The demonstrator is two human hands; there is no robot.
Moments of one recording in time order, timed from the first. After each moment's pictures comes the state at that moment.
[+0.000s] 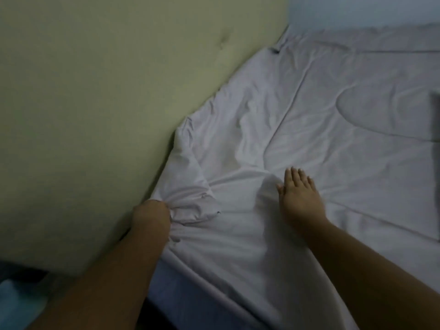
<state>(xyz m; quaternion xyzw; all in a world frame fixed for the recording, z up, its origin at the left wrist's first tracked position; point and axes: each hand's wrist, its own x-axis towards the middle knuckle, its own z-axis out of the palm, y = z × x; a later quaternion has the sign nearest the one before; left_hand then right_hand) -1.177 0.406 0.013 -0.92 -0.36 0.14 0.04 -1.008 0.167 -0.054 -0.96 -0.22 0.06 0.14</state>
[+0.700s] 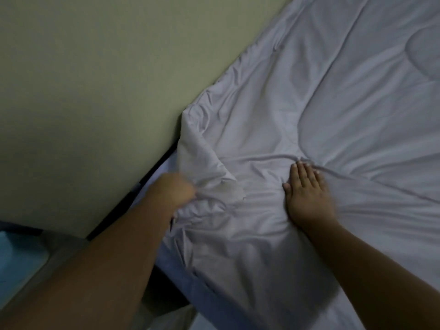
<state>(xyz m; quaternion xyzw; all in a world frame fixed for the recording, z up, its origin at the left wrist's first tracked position) -1.171 0.454 -0.077 -0.82 -0.50 0.16 -0.24 -1.040 0.212 -0.190 -0.95 -0.28 0.01 0.11</state>
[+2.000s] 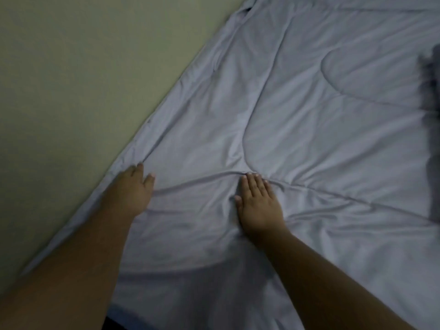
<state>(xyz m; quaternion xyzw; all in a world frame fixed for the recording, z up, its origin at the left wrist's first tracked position) -1.105 0.479 -0.088 -0.94 -0.33 0.08 -0.10 -1.033 0.218 -0.161 -0.96 -0.25 0.03 0.11</state>
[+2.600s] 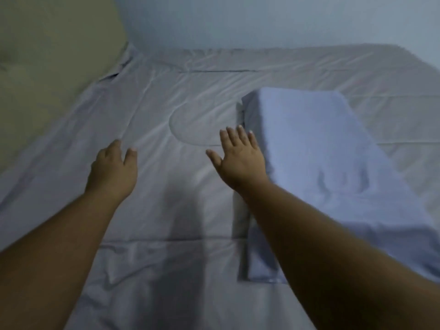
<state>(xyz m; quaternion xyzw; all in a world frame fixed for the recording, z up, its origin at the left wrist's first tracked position) -0.899 0.138 0.030 -0.94 -0.21 -0.09 -0.25 -0.859 -0.104 0.007 -0.98 -0.13 -0.10 0.11</state>
